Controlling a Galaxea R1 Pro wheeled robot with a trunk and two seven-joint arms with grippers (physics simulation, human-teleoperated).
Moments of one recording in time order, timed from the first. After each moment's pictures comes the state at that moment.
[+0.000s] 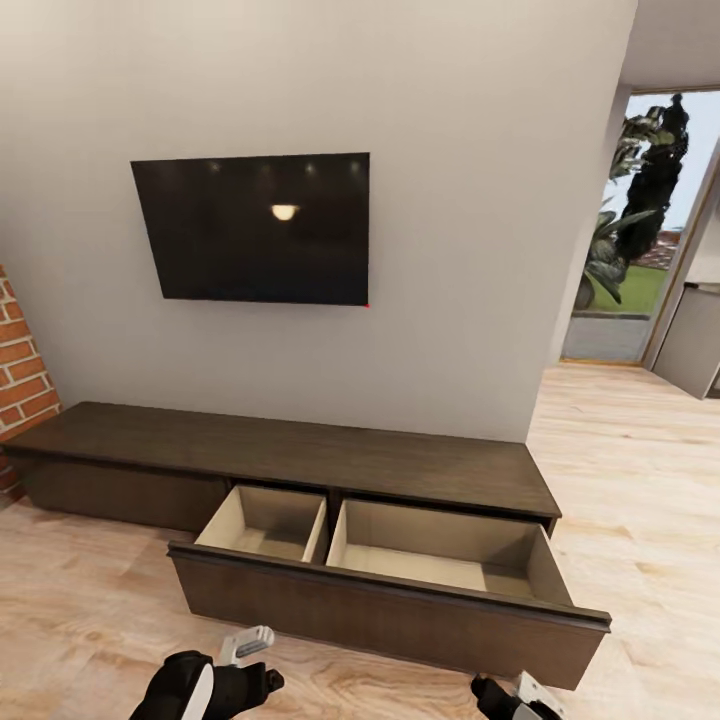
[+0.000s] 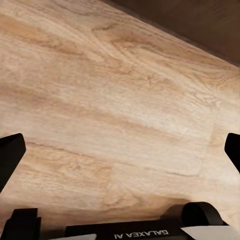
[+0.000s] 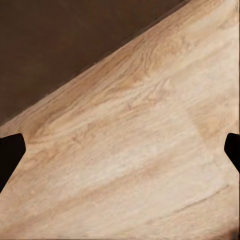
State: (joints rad) left arm -0.26 -0.07 0.16 -0.90 0.08 0.80 -0.13; right arm -0.52 -0.02 0.30 -0.06 -1.00 0.00 -0.06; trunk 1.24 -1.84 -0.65
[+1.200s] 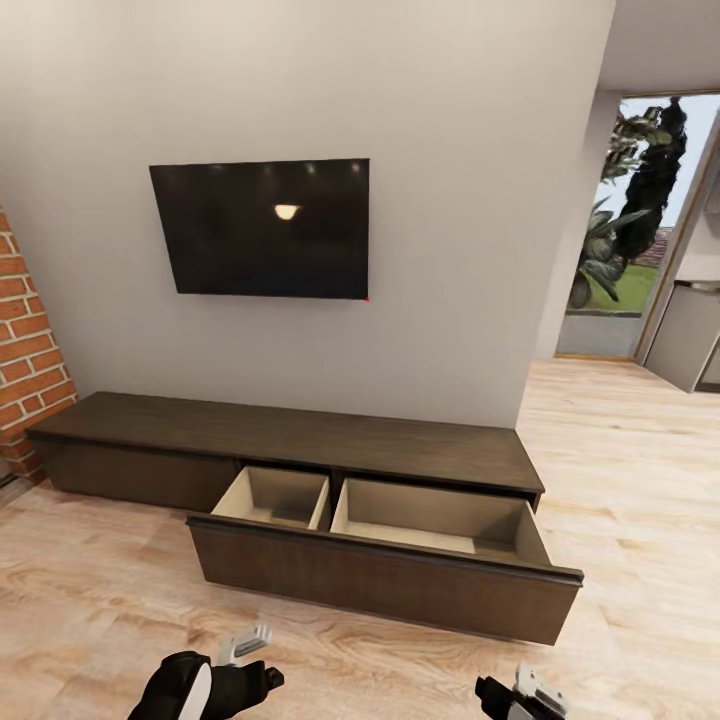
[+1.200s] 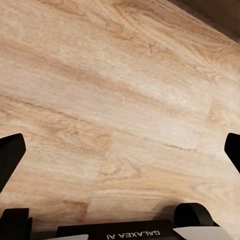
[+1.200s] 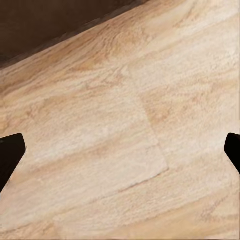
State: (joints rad) left arm -0.26 -0.06 0.16 -0.90 0.12 0.80 -0.13; right arm -0.52 -0.02 0.37 -0.08 -0.90 -0.03 -0.15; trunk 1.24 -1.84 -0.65
